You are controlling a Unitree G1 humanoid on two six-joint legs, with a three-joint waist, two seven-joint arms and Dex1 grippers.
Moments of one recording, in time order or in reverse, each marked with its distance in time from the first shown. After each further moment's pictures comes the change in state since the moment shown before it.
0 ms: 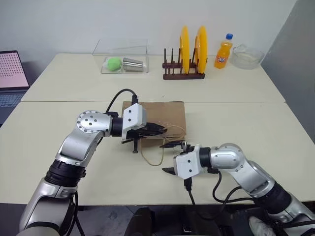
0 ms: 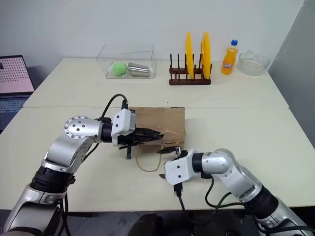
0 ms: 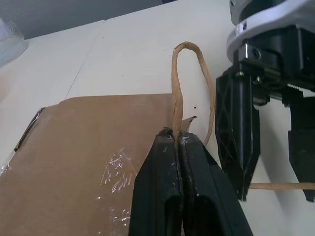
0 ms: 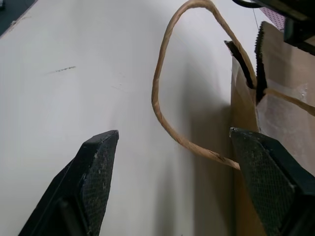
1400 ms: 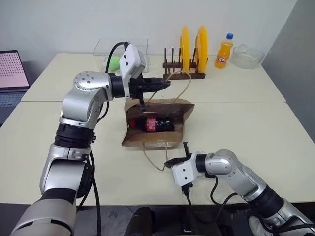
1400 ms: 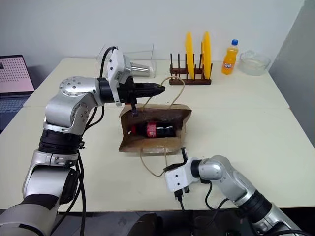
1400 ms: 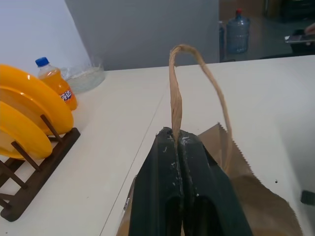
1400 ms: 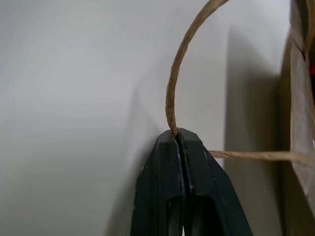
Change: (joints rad) left arm -0.386 -0.114 0.114 0.253 -0.043 0.223 0.058; right arm 0.061 0.018 -0.052 0.048 -0.128 -0.001 0.009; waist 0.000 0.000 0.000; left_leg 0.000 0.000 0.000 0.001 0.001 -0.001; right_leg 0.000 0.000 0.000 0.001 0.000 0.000
